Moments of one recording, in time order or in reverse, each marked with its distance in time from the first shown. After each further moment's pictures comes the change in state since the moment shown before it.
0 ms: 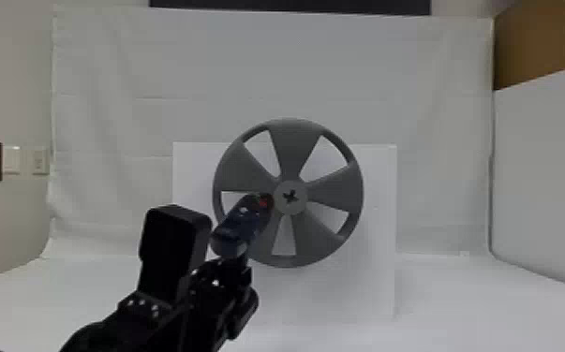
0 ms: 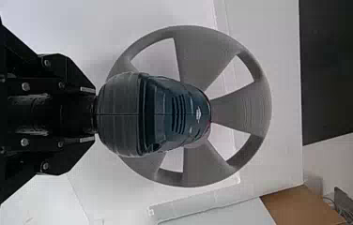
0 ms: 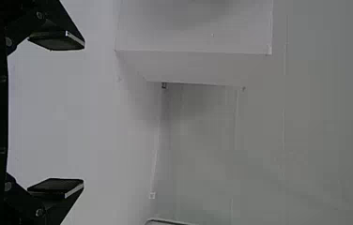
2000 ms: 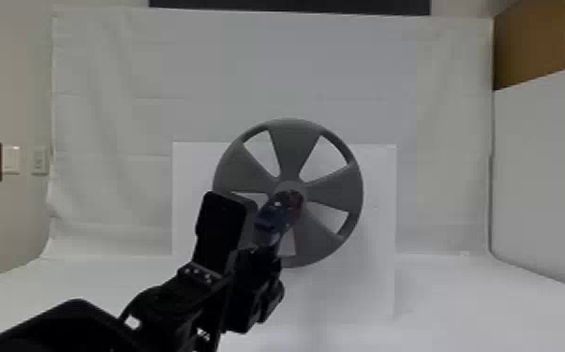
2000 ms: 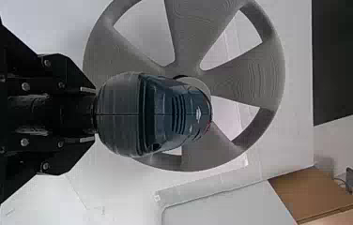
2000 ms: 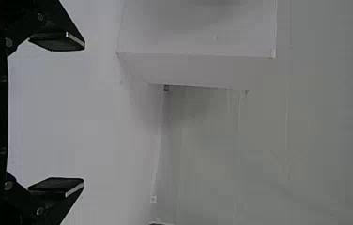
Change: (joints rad) left arm -0.143 -0.052 -0.067 0.199 -0.024 -0.020 -0.042; right arm -0.006 -0.002 0.024 0.009 0.011 0.000 0.000
